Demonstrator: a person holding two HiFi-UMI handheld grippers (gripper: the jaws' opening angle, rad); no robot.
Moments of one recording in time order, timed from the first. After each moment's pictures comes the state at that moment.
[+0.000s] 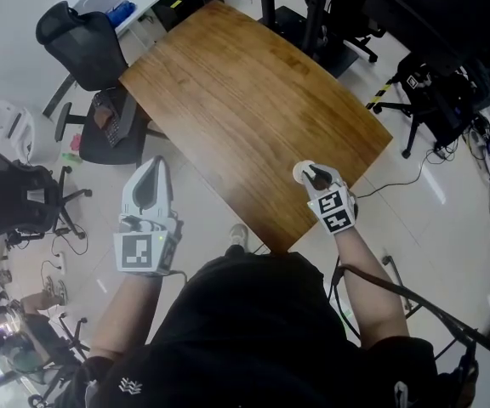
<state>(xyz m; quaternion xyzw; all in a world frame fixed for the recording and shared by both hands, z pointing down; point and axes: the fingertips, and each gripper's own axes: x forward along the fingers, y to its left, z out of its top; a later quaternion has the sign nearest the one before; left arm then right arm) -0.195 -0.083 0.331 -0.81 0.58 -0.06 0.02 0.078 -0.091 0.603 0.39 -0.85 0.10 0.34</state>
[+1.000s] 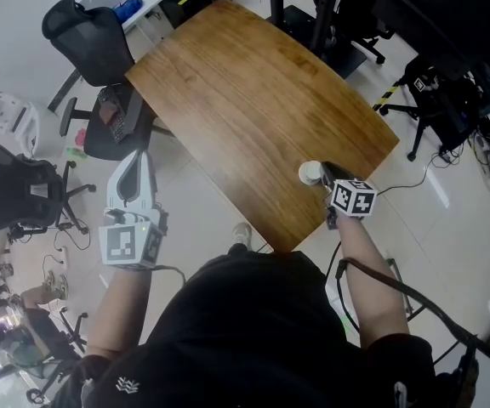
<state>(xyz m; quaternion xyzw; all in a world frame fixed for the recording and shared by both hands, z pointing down) -0.235 -0.092 0.316 -0.79 0.61 -0.07 0.03 0.127 -0.119 0.638 0.48 -0.78 0.38 0.14</state>
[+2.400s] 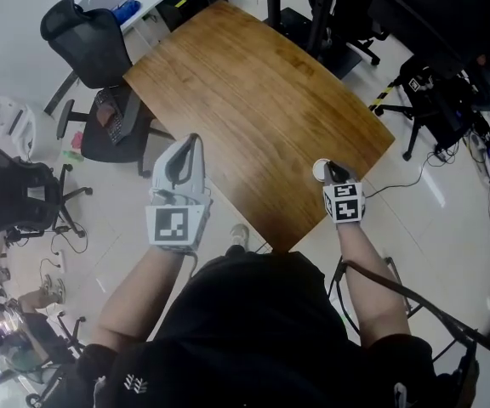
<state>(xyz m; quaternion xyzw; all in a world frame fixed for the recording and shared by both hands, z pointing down) -0.151 -0.118 0.349 -0.82 0.56 -0.08 0.06 0.141 -0.114 0.623 0.52 -0.77 0.19 0.32</state>
